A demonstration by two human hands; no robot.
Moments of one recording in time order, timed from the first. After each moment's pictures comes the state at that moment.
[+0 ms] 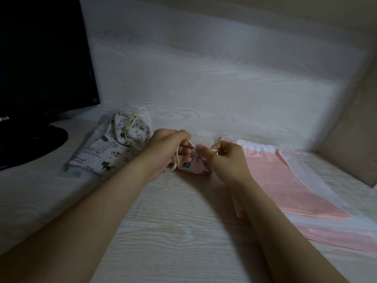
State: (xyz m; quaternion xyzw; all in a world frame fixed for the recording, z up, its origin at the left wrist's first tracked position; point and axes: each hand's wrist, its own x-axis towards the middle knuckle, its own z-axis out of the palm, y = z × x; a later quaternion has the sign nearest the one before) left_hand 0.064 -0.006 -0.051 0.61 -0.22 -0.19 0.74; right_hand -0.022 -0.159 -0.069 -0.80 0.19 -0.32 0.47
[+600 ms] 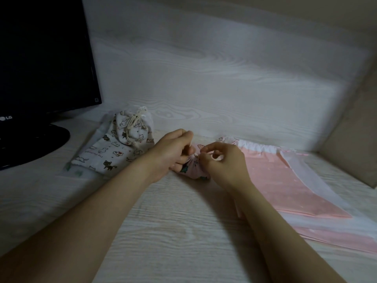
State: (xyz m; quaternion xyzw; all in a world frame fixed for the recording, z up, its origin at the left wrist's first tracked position) left_hand 0.060 -0.005 -0.052 0.63 -0.27 -0.24 0.68; right_hand -0.033 -0.150 -0.067 -0.87 0.16 -0.32 0.33
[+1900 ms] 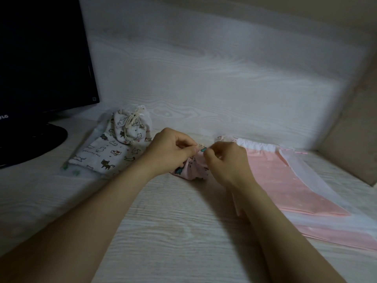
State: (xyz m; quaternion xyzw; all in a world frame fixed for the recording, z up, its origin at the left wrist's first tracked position) left_hand 0.067 -0.002 -0.063 0.73 -0.39 -0.01 0.56; right_hand -0.035 -0.157 -0.065 -0.90 0.14 -0.34 0.25
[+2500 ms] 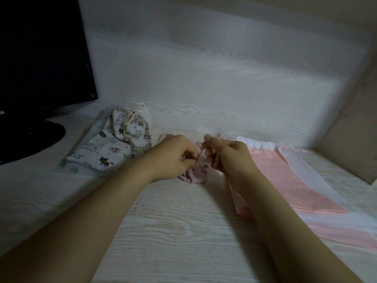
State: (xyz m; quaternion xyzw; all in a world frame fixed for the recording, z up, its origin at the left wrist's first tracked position) left_hand 0.060 0.004 -0.060 0.80 -0.50 0.02 0.32; right_hand -0.040 -0.155 -0.054 -0.71 0.14 -0.24 0.65
